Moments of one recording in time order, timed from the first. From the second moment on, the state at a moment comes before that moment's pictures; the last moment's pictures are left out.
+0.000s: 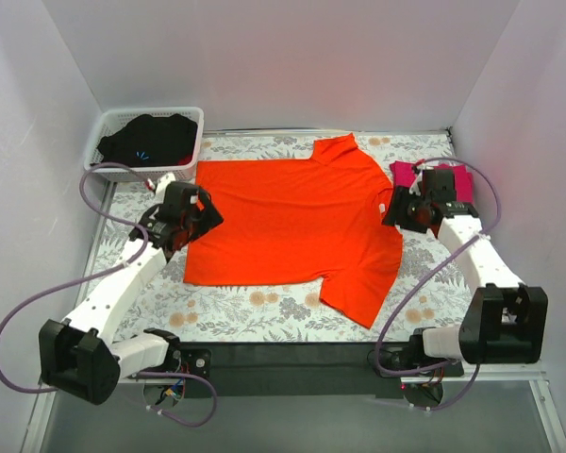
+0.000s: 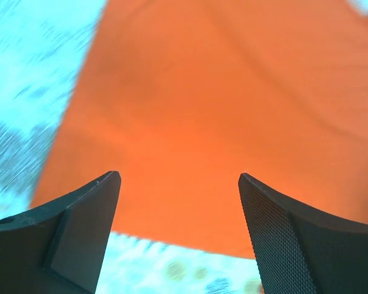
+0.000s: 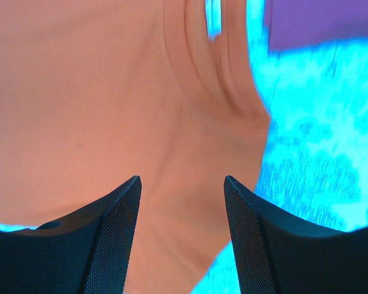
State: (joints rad) left arm -0.35 1.20 1.00 -0.55 -0.25 -0.78; right arm 0.05 1.35 1.01 -0.52 -0.16 0.24
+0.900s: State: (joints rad) left arm -0.22 1.28 0.63 -0.67 -0.33 -0.89; right arm 0.05 1.11 0.72 -0.60 -0.20 0.26
